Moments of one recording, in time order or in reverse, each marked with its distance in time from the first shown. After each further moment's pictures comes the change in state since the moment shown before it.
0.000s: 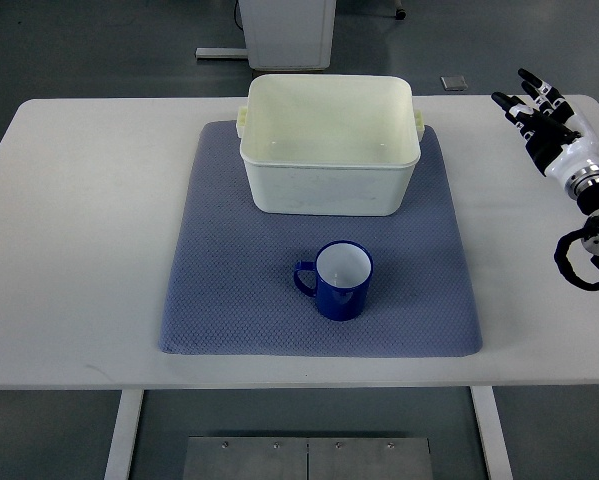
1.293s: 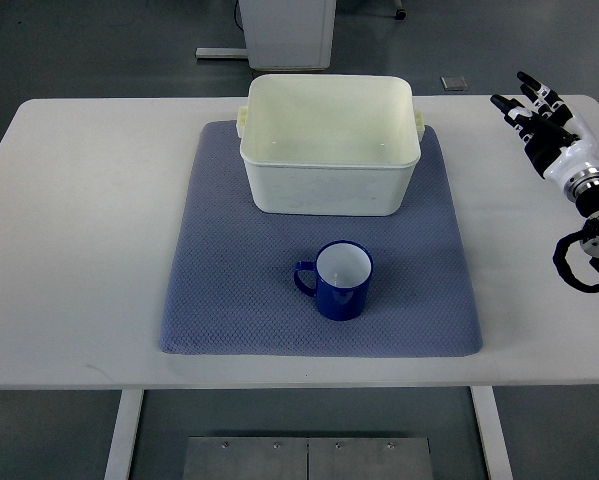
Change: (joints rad) left arm 0.006 0.000 0.001 0.002 0.001 -0.002 -0.001; right arm -0.005 0.005 0.000 -0.003 0.000 0.000 0.000
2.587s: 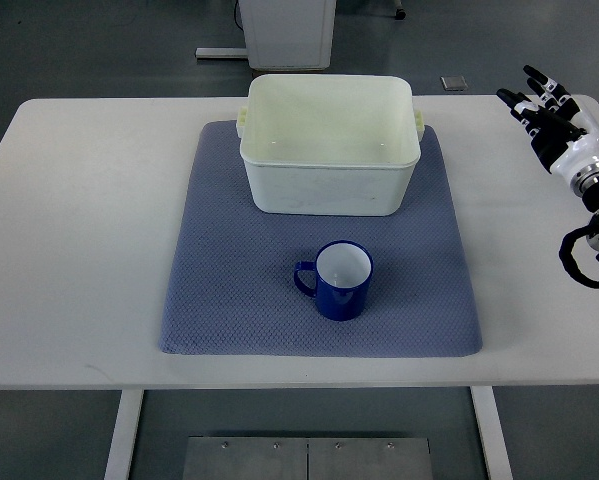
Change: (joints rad) left arm 0.000 0.000 0.000 0.000 0.000 0.000 0.000; right arm 0.015 -0.015 0.000 0.001 -0.001 -0.002 -0.003
